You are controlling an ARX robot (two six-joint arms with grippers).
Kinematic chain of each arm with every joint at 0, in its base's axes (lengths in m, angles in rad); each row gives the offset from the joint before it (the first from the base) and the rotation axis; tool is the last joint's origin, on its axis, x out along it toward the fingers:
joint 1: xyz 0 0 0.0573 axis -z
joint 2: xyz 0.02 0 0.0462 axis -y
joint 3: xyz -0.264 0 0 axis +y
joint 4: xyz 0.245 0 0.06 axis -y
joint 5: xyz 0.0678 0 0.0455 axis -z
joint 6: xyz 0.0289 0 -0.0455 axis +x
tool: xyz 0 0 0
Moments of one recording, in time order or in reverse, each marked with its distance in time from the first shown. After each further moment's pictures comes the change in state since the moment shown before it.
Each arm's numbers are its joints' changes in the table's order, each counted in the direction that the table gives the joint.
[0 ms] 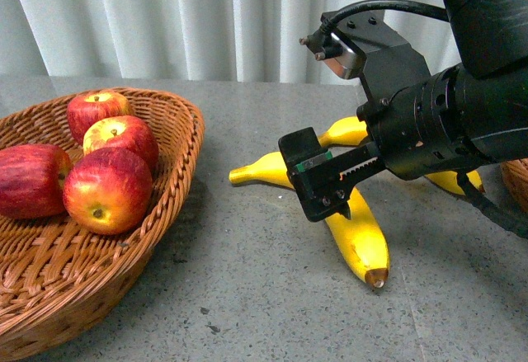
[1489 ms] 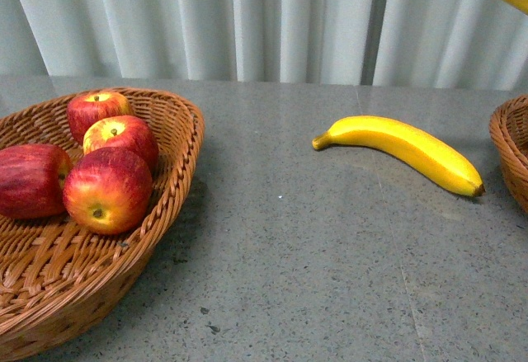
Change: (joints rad) left arm 0.000 0.000 0.000 0.000 0.000 0.000; right arm 0.581 0.285 0.233 0.269 -0.354 0.076
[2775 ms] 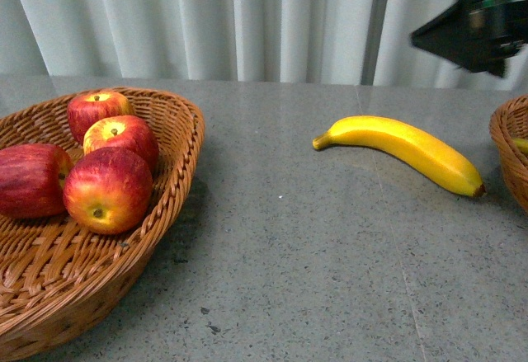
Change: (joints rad) left arm 0.000 0.000 0.000 0.000 0.000 0.000; right arm -0.272 -0.147 -0.240 -0.128 0.094 -0.098
